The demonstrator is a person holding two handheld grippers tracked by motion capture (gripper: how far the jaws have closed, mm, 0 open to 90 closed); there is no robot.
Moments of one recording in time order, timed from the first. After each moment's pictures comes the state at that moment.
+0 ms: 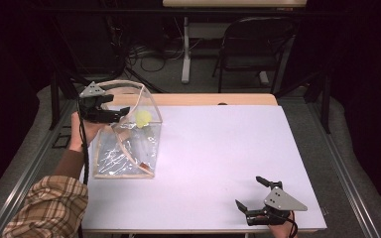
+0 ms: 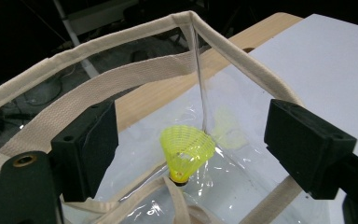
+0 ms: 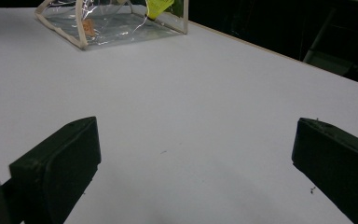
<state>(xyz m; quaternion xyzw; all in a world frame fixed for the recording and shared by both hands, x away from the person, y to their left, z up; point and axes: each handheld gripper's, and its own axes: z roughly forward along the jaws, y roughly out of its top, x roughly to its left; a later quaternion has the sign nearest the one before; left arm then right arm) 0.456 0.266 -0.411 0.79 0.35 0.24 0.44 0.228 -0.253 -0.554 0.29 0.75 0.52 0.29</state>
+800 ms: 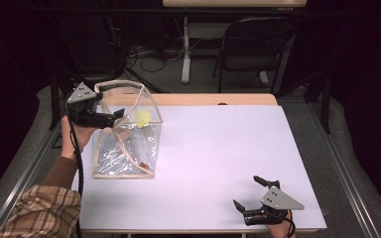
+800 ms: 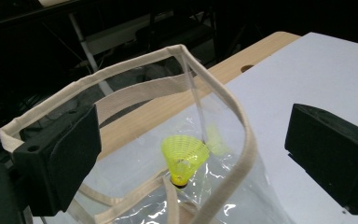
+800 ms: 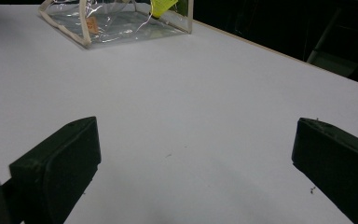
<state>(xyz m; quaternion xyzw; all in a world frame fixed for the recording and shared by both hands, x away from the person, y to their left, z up) 0.418 0.270 -0.388 0.77 0.34 0.27 0.46 0.230 -0.247 -0.553 0.29 0.76 0.51 0.28</state>
